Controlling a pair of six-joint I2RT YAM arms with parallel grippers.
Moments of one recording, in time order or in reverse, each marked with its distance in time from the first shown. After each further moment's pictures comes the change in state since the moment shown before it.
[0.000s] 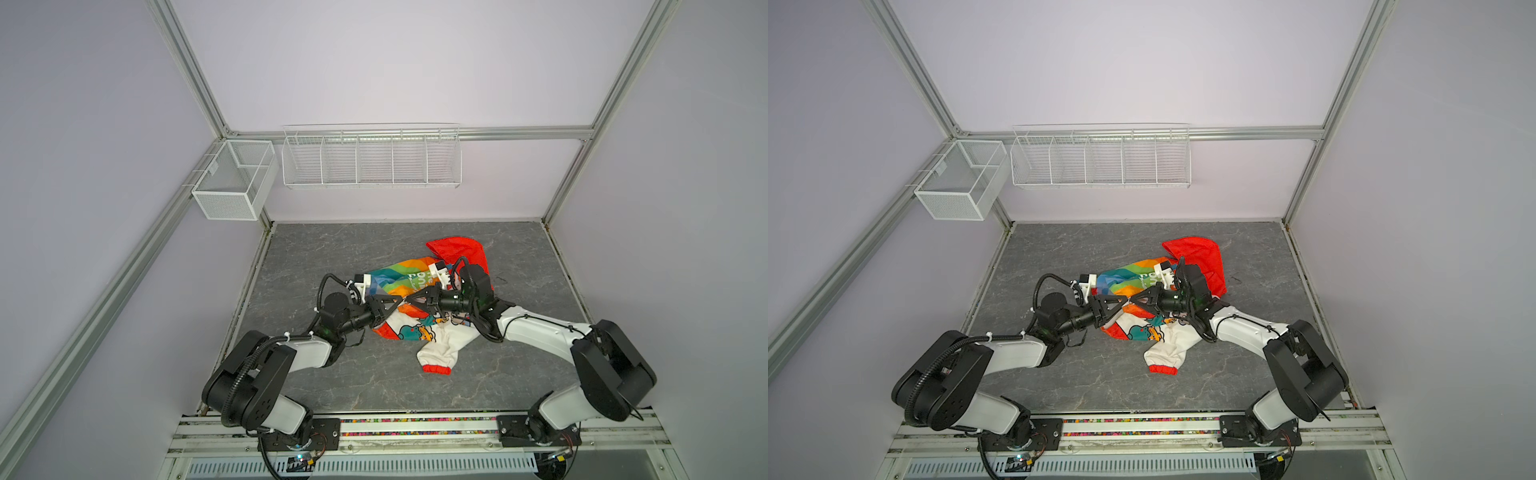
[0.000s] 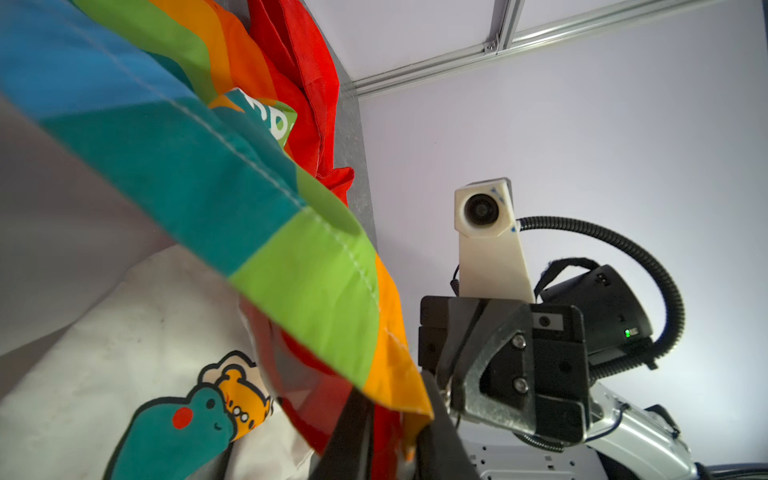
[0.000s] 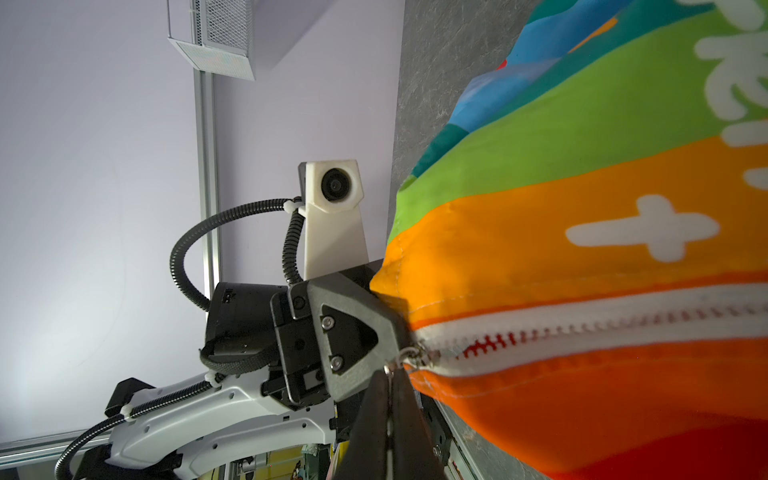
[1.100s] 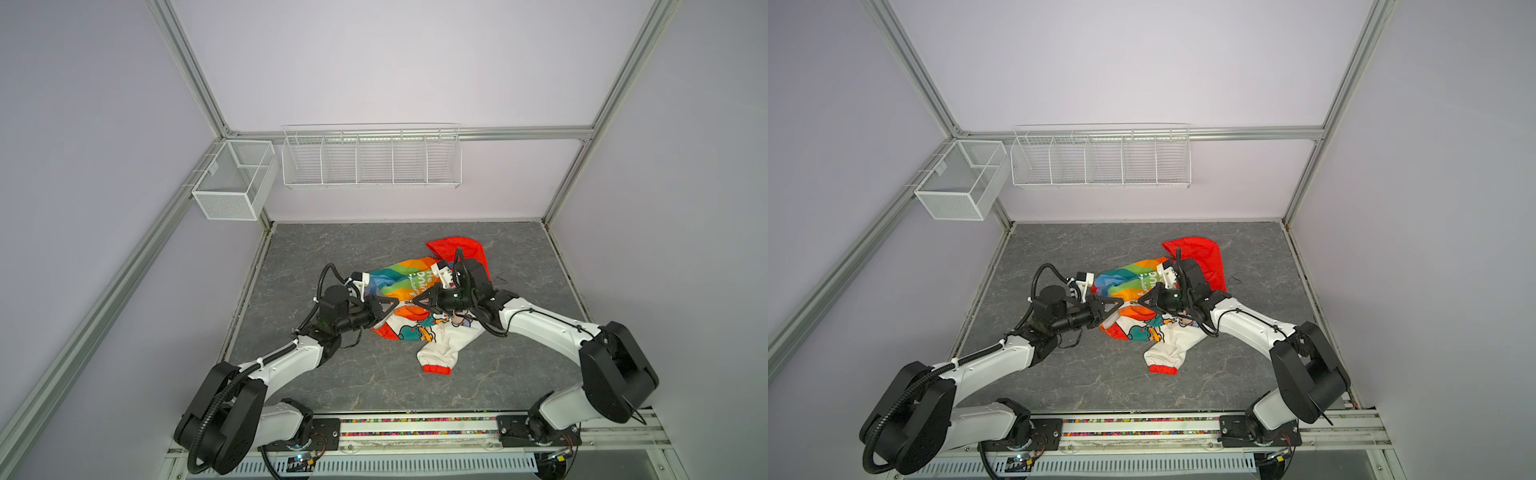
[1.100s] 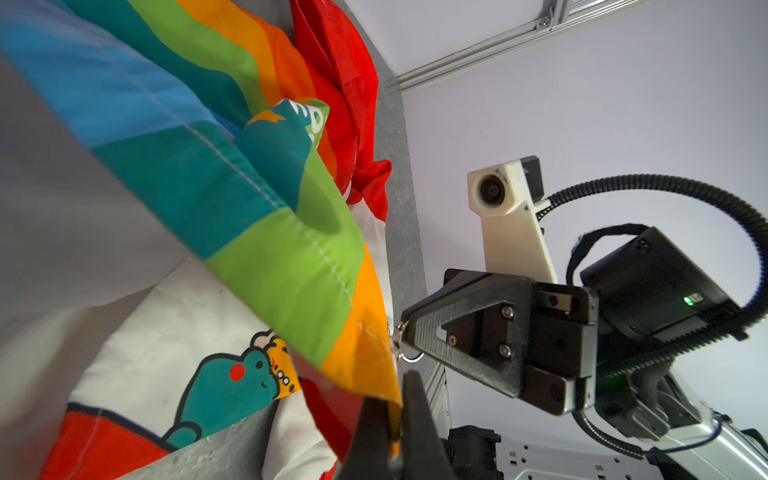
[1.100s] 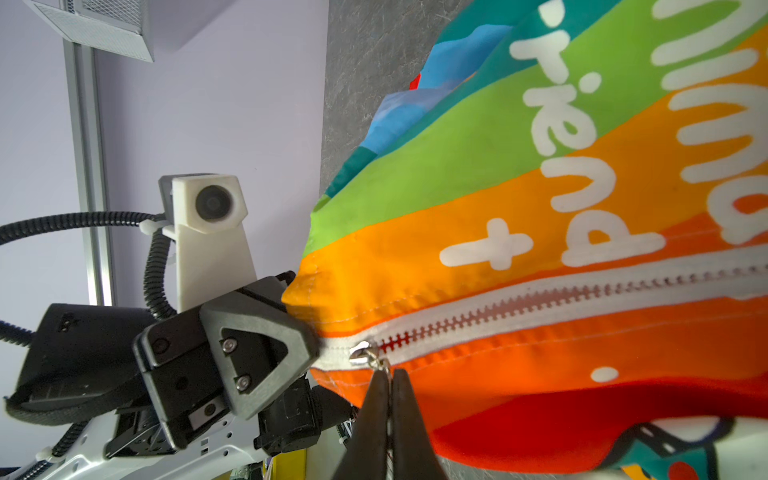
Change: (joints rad) left arm -0.006 -0.223 0.089 -0.538 -0.071 0.204; right arm -0.013 -0.012 0.121 -0.402 0.112 -0.256
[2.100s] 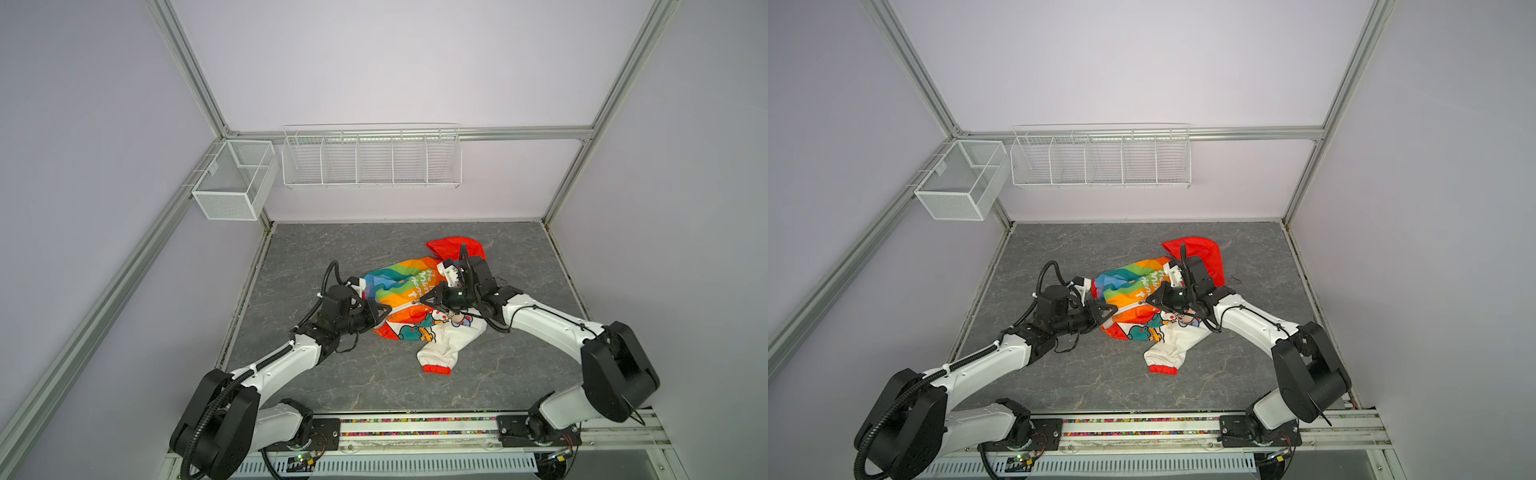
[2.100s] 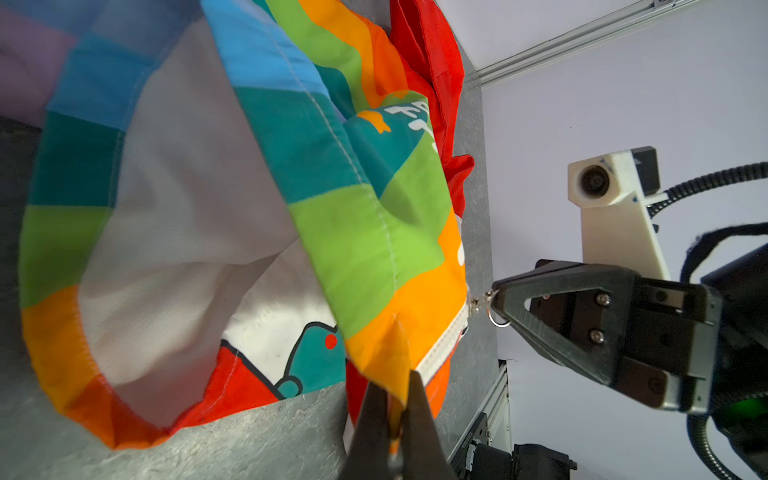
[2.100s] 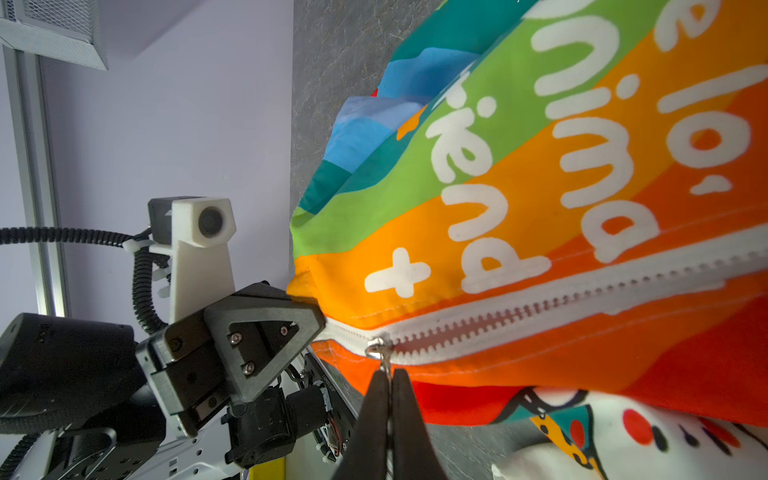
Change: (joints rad) left arm 0.000 -0.034 0.040 -0.274 -0.121 0.116; right arm -0.047 0.000 0.028 -0.108 0.020 -0.075
